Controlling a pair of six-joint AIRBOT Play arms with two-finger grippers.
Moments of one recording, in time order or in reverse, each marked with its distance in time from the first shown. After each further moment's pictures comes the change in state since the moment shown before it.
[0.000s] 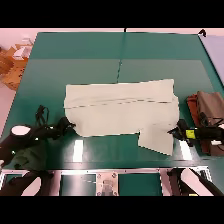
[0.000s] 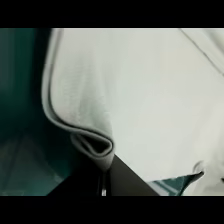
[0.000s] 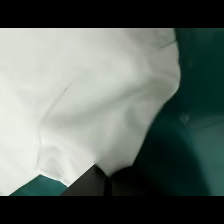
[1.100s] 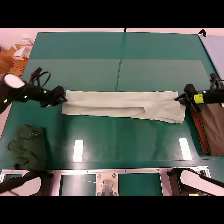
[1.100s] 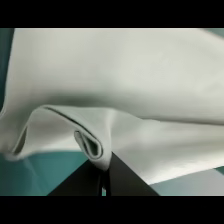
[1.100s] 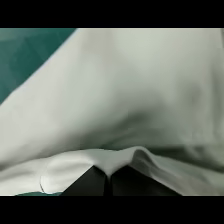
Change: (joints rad) left arm 0.001 -0.399 0.720 0.393 -0.258 -0.220; right arm 0.217 -0.294 0.555 0.048 -0.027 0.111
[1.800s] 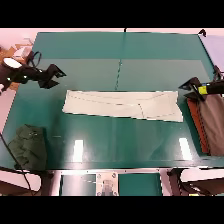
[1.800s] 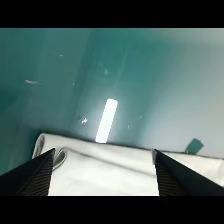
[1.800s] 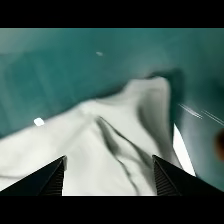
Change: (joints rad) left arm 0.126 -0.335 0.403 -0.113 0.001 0.034; right arm -0.125 -0.313 0.280 -0.006 0.023 -0.250
